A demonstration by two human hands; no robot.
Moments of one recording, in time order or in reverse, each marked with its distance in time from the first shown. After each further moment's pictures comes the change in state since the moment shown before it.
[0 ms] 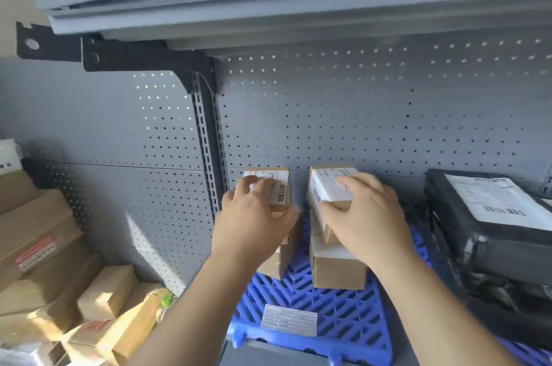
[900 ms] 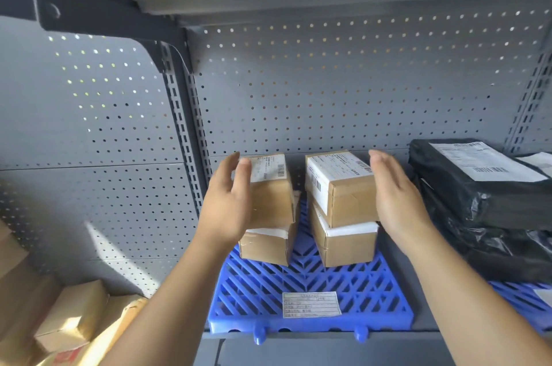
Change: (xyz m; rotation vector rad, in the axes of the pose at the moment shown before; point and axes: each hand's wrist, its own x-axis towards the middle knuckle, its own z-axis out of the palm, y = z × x) left_hand 0.033 -0.061 0.003 -0.739 -0.036 -0.027; right_hand -0.007 0.019 0.020 0.564 0.172 0.256
